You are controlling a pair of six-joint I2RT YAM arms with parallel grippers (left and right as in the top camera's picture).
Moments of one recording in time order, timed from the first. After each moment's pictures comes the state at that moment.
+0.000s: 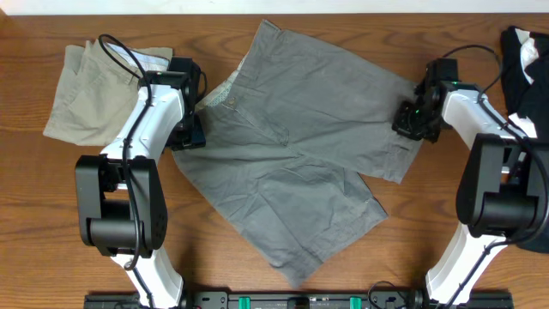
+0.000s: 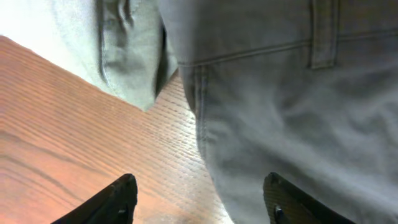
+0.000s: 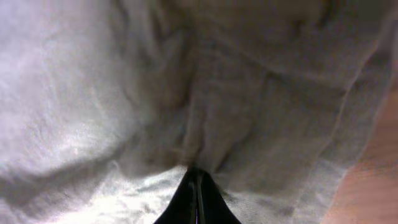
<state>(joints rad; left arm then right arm) -0.08 1.94 1.43 -1.12 -0.27 -0.37 -0.09 2.06 1.37 -0.69 -0.16 0.34</state>
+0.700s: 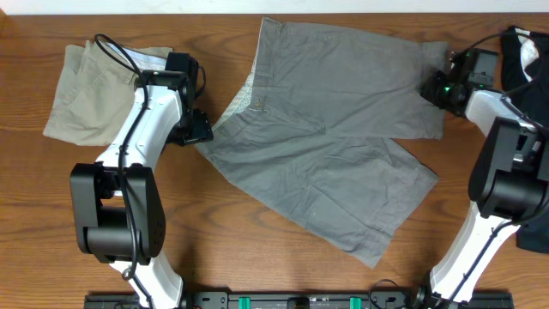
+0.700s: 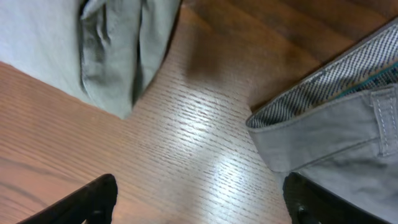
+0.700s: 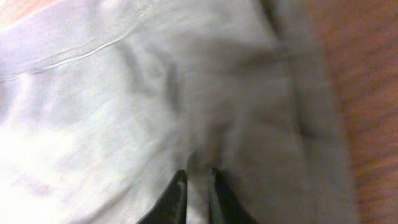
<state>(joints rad) -0.08 1.90 1.43 -1.08 -0.19 -0.36 -0.26 2.20 1.45 -0.21 -0.38 0.34</state>
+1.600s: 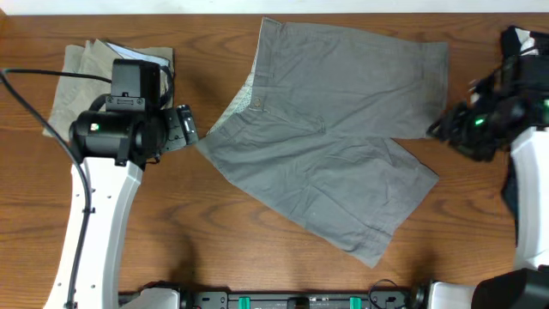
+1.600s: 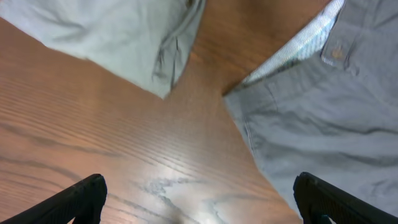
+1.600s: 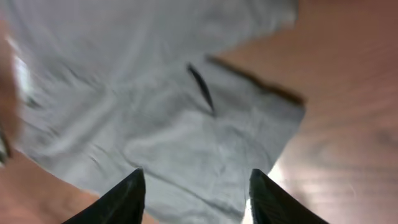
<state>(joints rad) -0.08 1.37 1.40 -1.19 -0.14 -0.33 -0.20 1.50 1.39 -1.22 -0.28 0.27</state>
